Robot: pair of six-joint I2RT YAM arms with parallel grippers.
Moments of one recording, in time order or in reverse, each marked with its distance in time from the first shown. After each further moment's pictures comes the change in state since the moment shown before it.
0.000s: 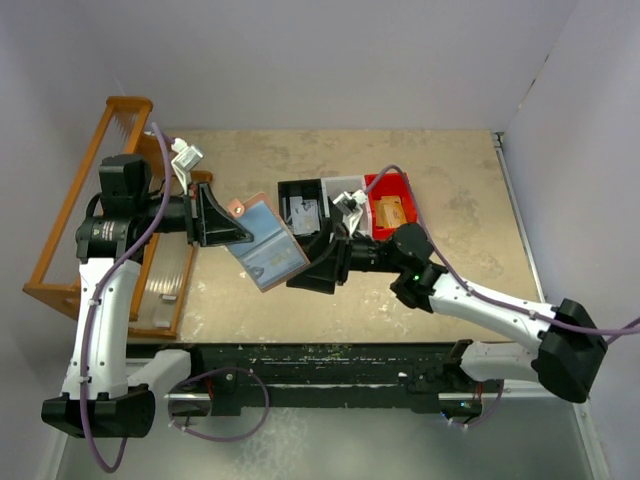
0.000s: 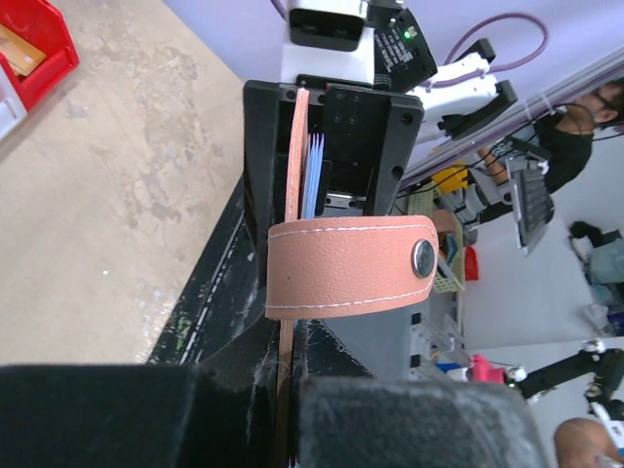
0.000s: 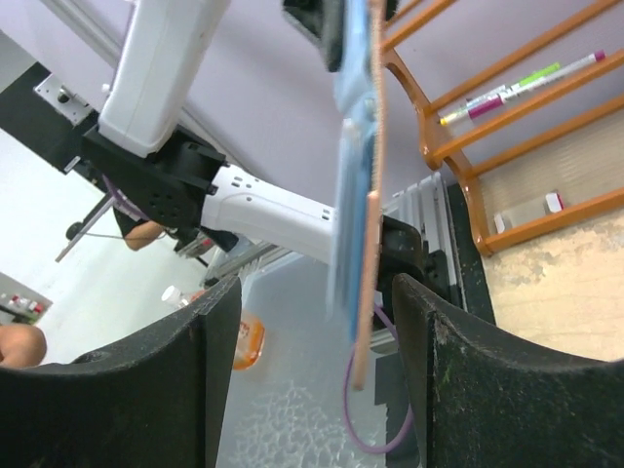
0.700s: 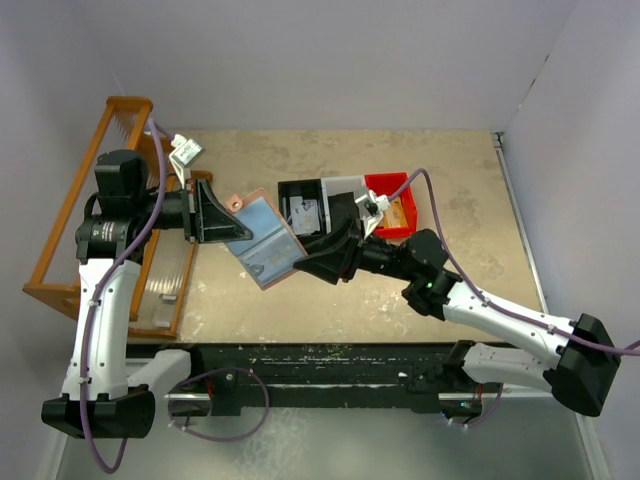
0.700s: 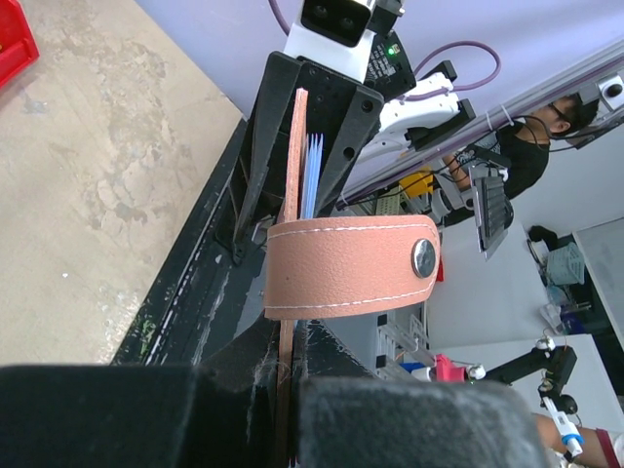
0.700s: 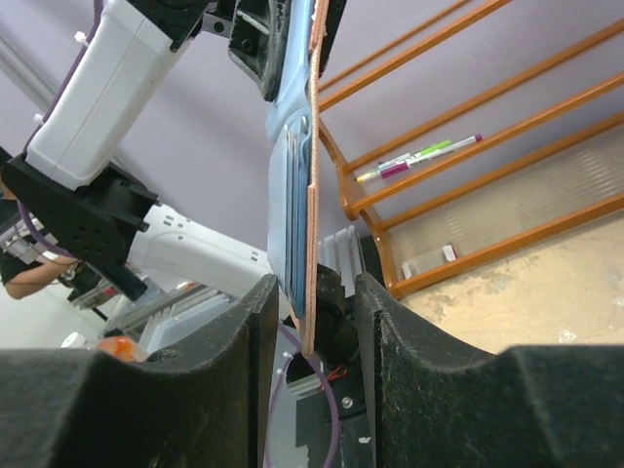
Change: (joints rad) left arm 0.000 0.002 -0.001 0.126 0.050 -0.202; right arm 0.000 -0.135 -0.055 -0.048 0.186 -0.193
